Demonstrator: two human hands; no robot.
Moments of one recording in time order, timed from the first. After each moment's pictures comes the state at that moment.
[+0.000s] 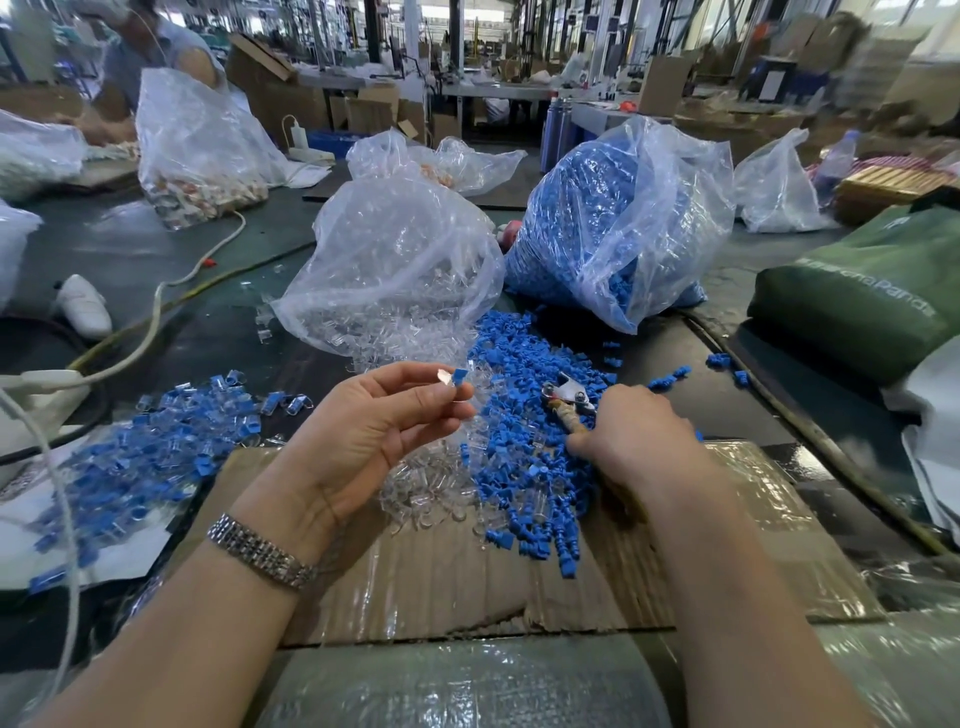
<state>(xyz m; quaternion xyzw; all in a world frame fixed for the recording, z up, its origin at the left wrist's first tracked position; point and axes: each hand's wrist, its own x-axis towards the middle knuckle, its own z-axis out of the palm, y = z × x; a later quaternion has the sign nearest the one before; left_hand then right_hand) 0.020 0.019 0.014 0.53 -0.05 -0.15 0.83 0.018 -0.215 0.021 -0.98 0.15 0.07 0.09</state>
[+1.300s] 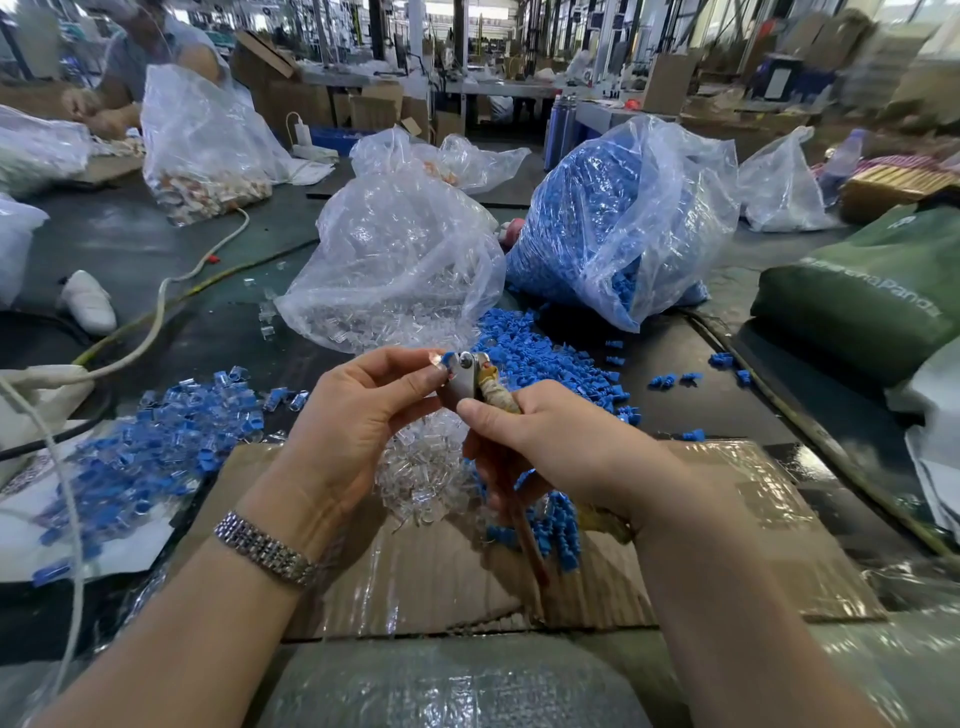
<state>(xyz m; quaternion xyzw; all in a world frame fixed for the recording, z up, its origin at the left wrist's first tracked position) 0.023 0.014 0.010 0.57 -0.04 -0.02 0.82 -0.005 -0.170 0.036 -0.80 -0.08 0.20 0.56</state>
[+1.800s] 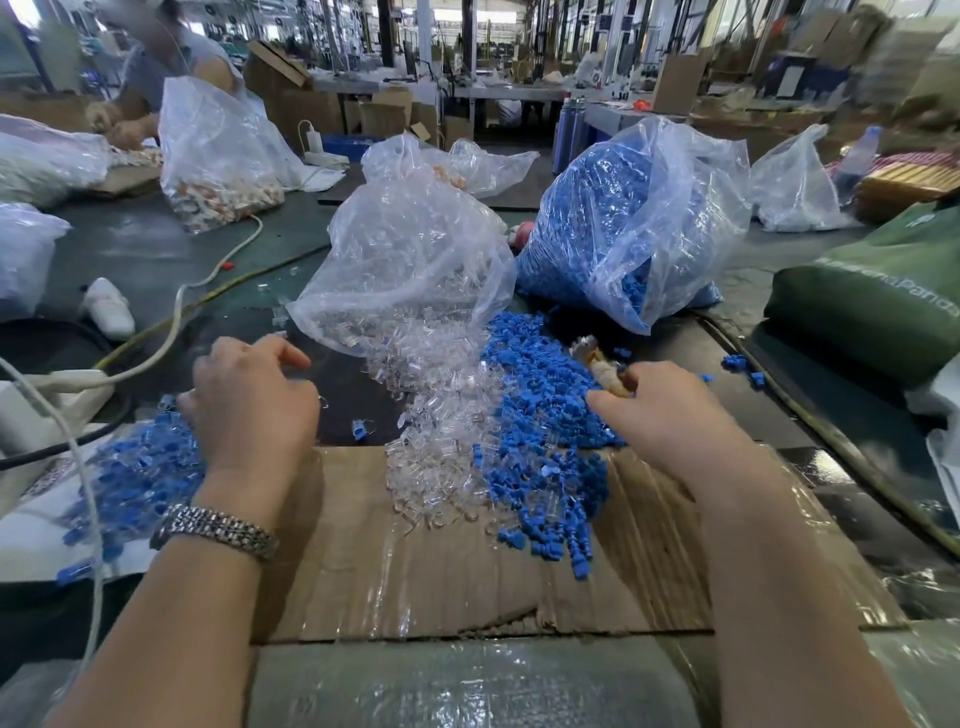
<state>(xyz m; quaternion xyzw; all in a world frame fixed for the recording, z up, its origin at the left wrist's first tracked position) 0.040 0.081 0.009 0.93 0.15 0.26 0.23 0.010 -0.228 0.038 -0.96 0.11 -0.01 0.24</state>
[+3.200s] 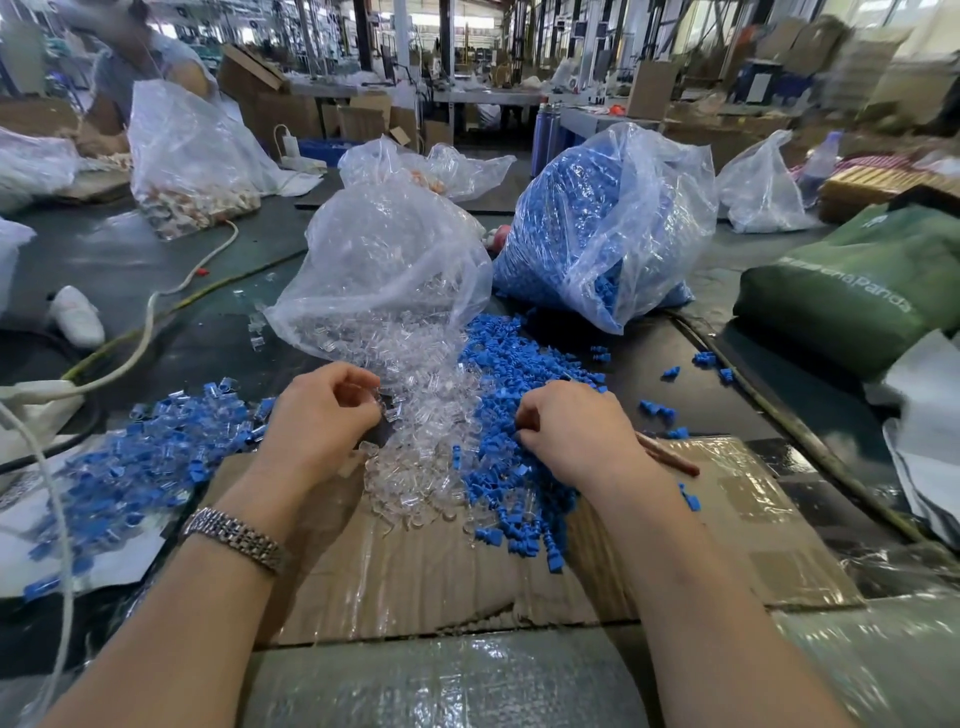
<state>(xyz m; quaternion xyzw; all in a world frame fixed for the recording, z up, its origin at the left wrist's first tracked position) 0.040 0.043 0.001 0.90 0.01 0.09 0.43 0.023 -0.194 0.010 -1.00 -0.02 -0.02 0.09</state>
